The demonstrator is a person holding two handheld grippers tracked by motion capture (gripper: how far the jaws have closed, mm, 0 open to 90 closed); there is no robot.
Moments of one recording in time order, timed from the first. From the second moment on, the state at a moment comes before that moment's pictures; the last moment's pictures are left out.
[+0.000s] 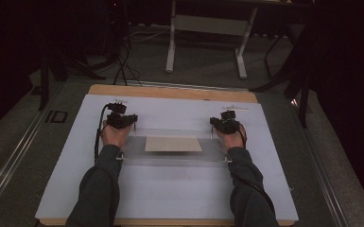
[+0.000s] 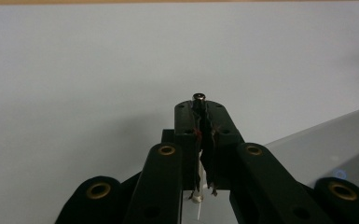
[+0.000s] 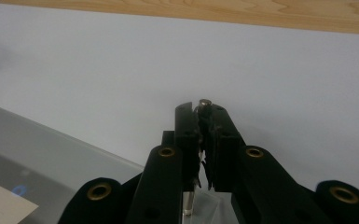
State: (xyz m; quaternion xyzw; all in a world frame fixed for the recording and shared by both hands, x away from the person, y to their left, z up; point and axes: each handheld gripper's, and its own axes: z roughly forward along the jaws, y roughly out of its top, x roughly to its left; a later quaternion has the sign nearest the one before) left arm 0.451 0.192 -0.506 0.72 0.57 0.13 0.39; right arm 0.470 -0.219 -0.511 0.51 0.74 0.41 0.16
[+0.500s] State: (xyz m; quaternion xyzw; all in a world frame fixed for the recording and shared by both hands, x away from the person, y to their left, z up) left arm 0.450 0.190 -0.505 0.72 0.56 0.14 0.37; right arm 0.474 -0.215 -0.517 0.53 0.74 0.40 0.15
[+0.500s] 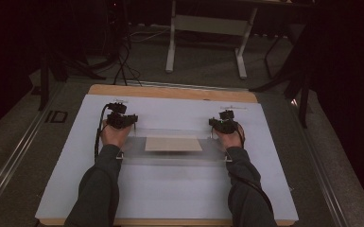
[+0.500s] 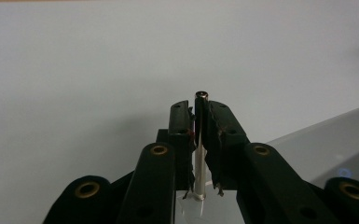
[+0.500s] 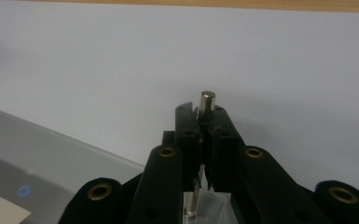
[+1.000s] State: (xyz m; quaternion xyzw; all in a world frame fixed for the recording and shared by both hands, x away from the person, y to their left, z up) left arm 0.402 0.217 -0.488 0.70 0.54 0.21 0.42; right arm 0.476 -0.216 -0.517 0.53 0.73 0.40 0.13
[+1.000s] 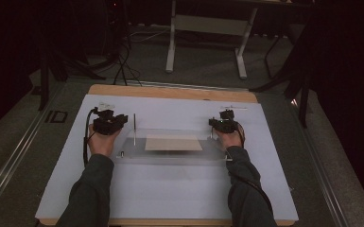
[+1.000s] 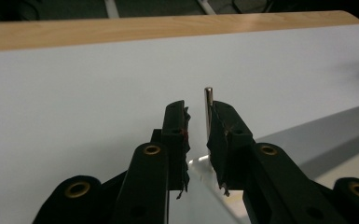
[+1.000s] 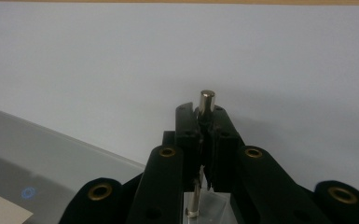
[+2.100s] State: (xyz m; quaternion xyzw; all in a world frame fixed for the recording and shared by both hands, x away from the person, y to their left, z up) left arm 0.270 0.187 -0.516 0.74 0.46 0.24 0.43; right arm 0.478 -0.217 -0.518 0.54 0.73 0.40 0.12
